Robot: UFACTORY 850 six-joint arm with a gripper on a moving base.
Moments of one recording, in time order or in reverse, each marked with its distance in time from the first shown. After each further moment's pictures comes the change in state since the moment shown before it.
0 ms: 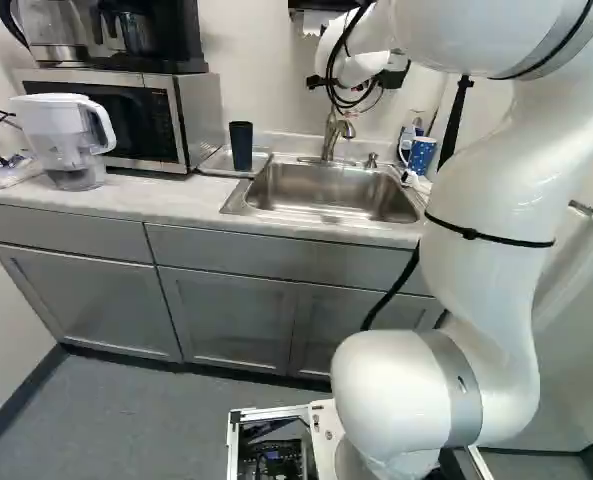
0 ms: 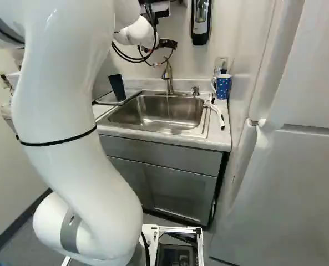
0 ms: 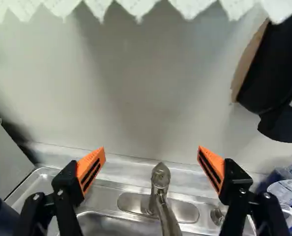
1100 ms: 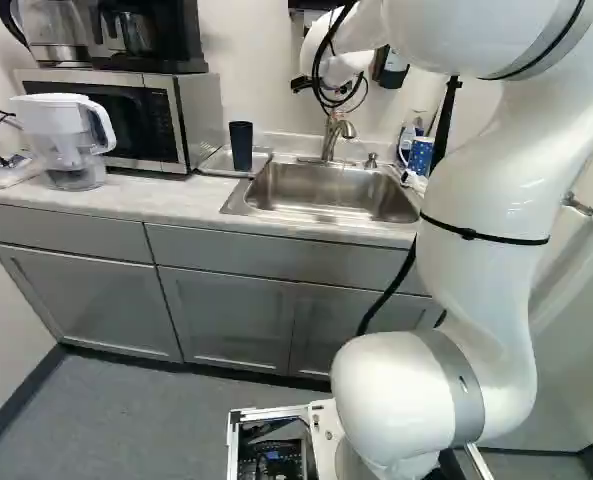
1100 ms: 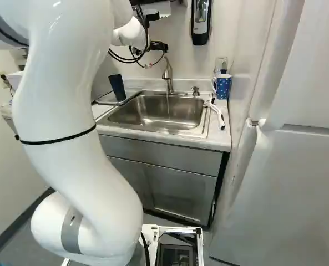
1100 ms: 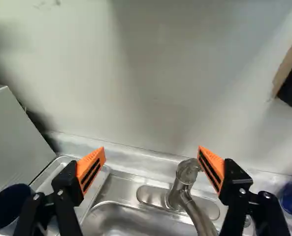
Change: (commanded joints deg) arm 3.4 -0.3 -0.4 0.0 -3.8 0.0
